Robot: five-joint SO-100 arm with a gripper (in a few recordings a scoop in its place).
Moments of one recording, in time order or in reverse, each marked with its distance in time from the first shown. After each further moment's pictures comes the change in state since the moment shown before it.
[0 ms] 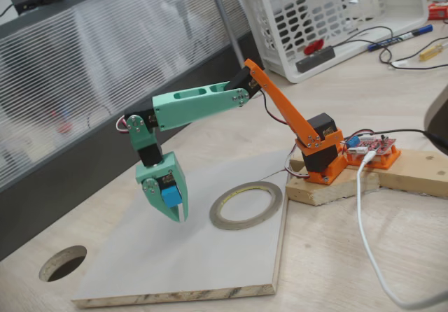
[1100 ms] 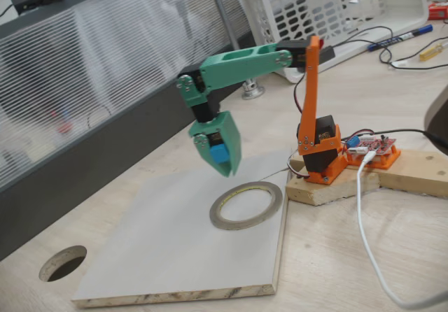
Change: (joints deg) arm 20.0 41.2 47.9 -0.4 0.1
